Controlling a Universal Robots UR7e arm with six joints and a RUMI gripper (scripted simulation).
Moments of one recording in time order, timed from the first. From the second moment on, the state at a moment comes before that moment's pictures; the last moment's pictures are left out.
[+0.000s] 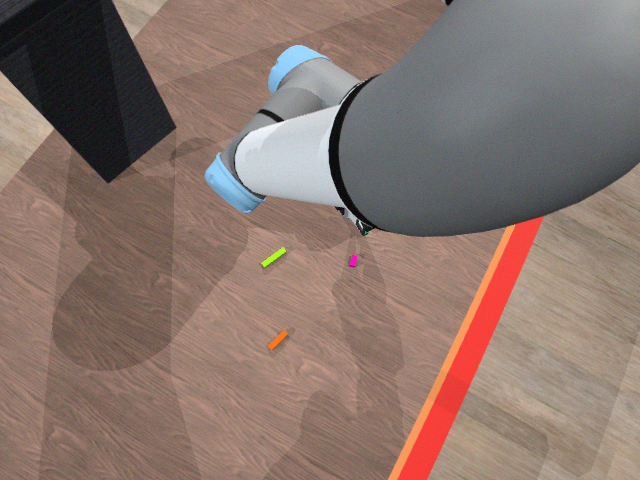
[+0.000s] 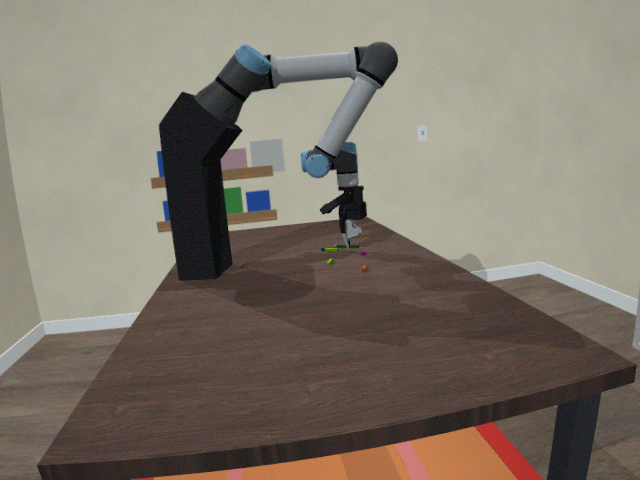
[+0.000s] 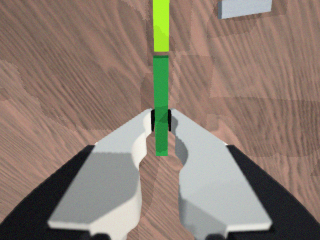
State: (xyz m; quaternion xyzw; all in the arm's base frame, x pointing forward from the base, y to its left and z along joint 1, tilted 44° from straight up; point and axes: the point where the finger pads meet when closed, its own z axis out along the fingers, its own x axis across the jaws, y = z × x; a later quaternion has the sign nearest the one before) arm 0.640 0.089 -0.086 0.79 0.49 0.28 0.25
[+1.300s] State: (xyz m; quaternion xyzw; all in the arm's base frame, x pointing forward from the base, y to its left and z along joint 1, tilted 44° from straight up) arm 0.648 0.088 -0.095 0.79 0.49 0.28 0.25
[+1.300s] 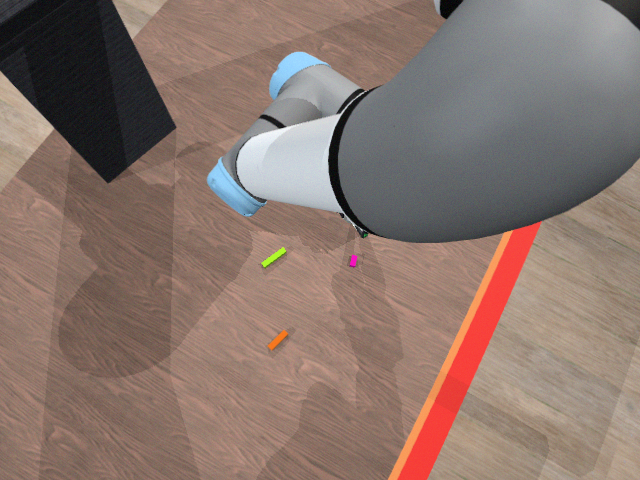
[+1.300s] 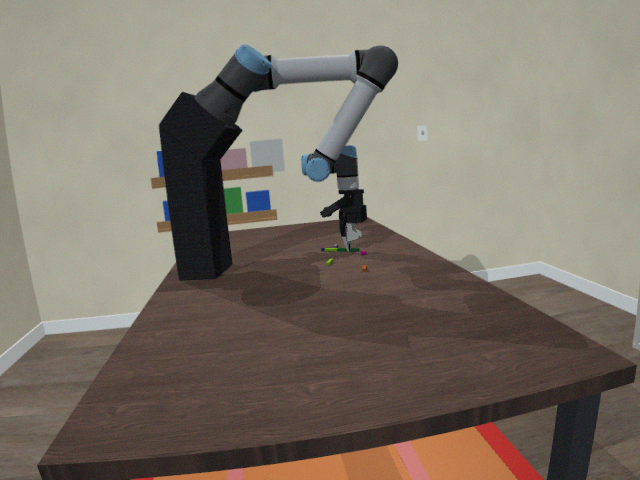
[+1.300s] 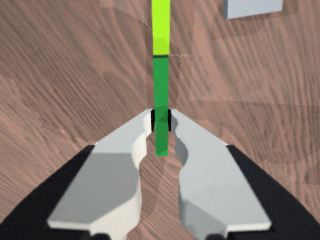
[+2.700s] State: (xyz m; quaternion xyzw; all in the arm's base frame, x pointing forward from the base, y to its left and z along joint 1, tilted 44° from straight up) arm 0.648 0.088 -0.095 0.79 0.49 0.28 0.25
